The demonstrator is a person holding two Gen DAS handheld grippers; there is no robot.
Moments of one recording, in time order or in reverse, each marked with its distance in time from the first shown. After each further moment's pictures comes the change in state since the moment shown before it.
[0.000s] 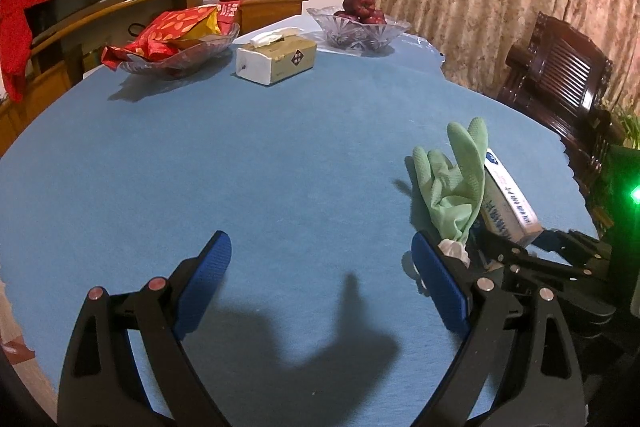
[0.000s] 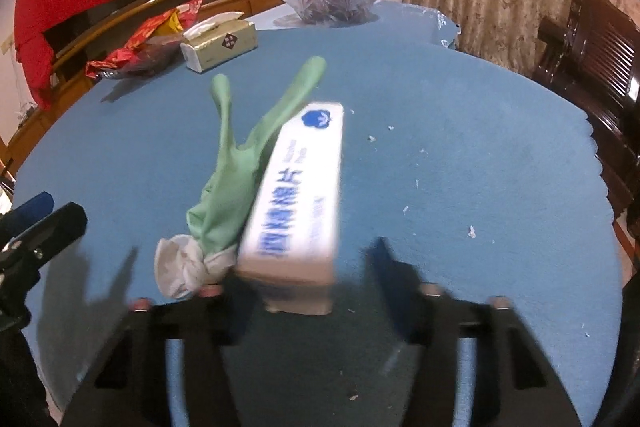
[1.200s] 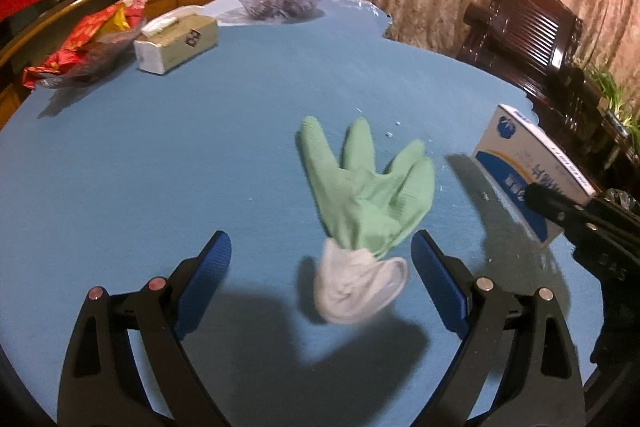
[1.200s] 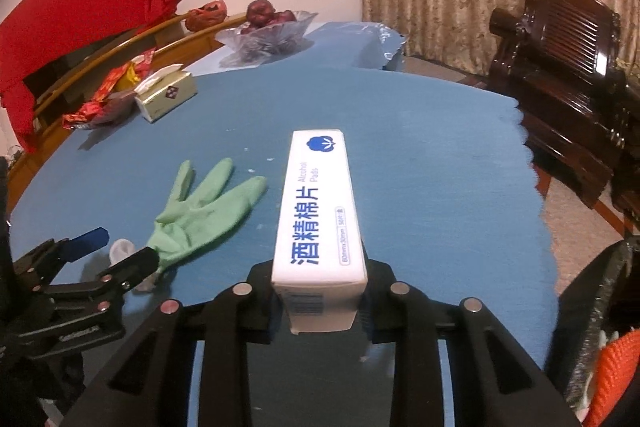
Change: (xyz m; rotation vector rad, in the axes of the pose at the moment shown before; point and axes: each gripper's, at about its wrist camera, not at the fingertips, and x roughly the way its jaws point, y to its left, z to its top) left arm 0.055 -0.103 0.001 0.108 0.107 -0.105; right arm -0.045 -0.097 -0.002 0.110 -0.087 -0.050
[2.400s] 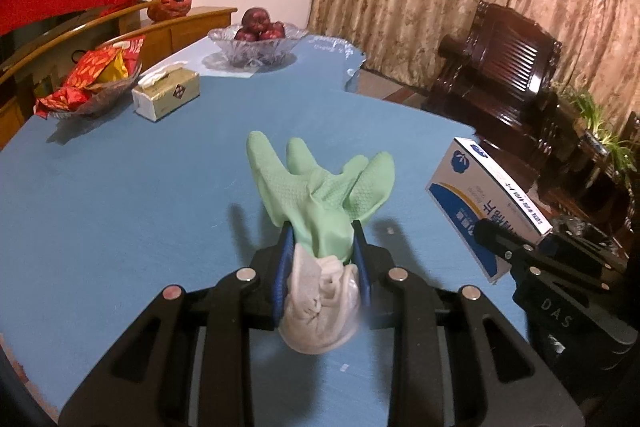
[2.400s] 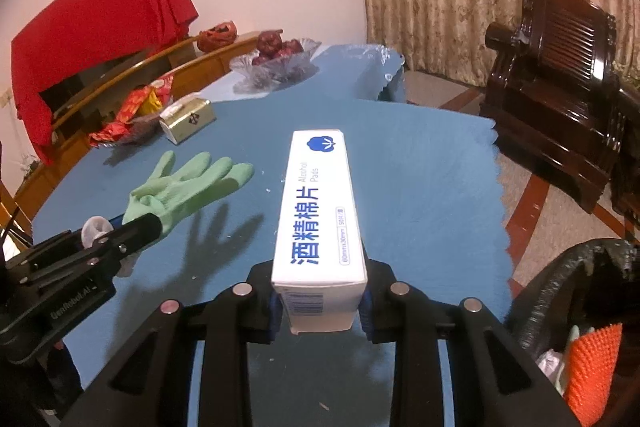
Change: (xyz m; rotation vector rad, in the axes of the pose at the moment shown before) left arm -0.090 -0.054 0.016 -0.011 -0.117 -0.046; right arm -0.075 -0.013 0.006 0.007 -0.059 0.049
